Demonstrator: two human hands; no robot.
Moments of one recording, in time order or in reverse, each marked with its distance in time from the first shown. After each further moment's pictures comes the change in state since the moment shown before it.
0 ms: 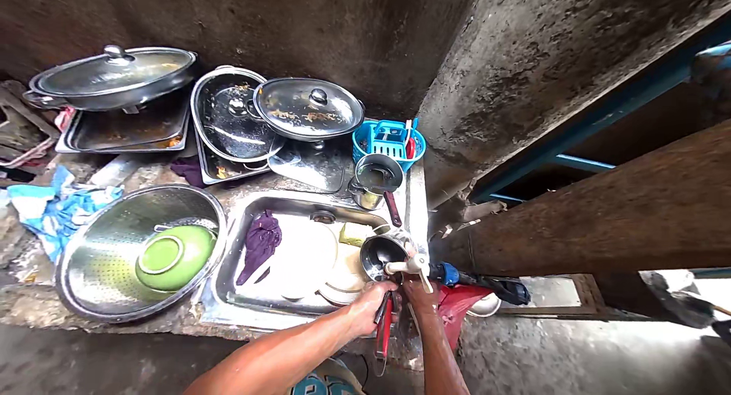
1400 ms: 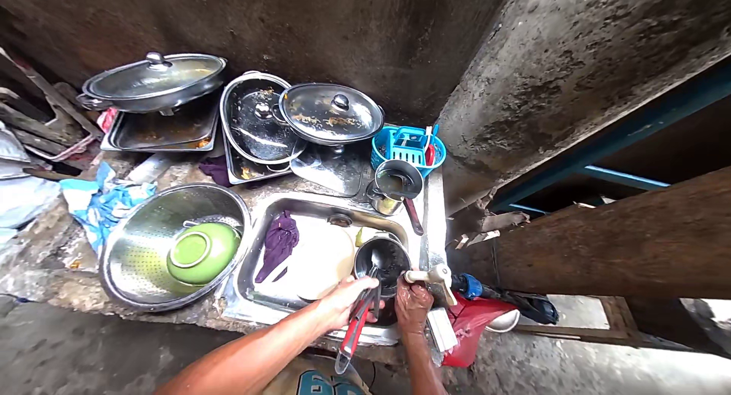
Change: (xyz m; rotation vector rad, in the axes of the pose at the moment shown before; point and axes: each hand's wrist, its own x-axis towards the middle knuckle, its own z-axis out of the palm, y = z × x) left_hand -0.051 0.046 -0.065 0.139 0.100 0.049; right_hand -0.031 -0.056 0.037 0.290 0.389 -0.067
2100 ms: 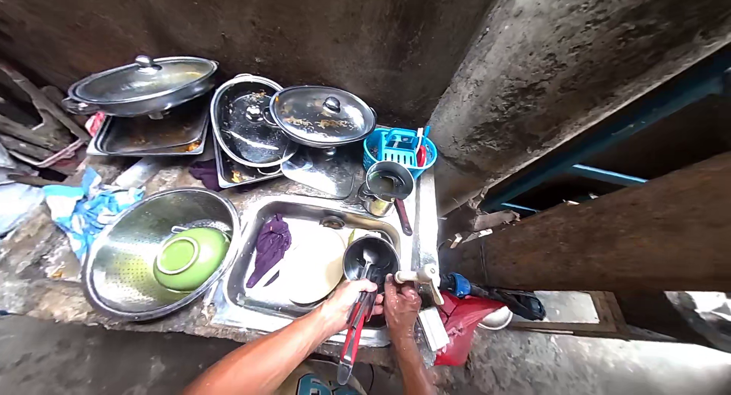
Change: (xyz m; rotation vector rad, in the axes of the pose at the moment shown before) left_hand 0.027 -0.014 0.019 -0.237 -0.007 0.014; right_hand -0.001 -0.009 -0.010 0.203 -0.124 0.233
